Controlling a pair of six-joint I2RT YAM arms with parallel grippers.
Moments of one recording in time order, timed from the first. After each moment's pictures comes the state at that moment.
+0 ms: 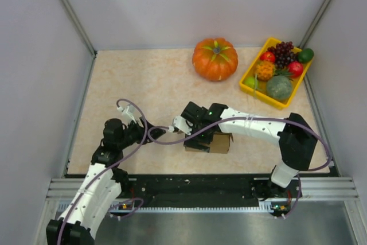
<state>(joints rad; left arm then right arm) -0.15 0.57 0.29 -0.14 0.60 -0.70 1.04 1.69 1.28 -0.87 -0.01 -0.34</state>
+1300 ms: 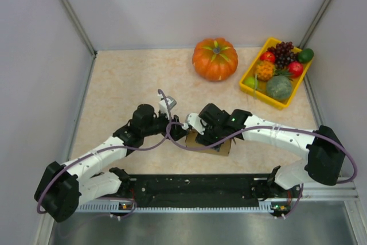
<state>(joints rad) -0.61 1.04 0.52 0.08 0.45 -0.30 0.98 1.41 1.02 -0.72 -0.02 -0.29</state>
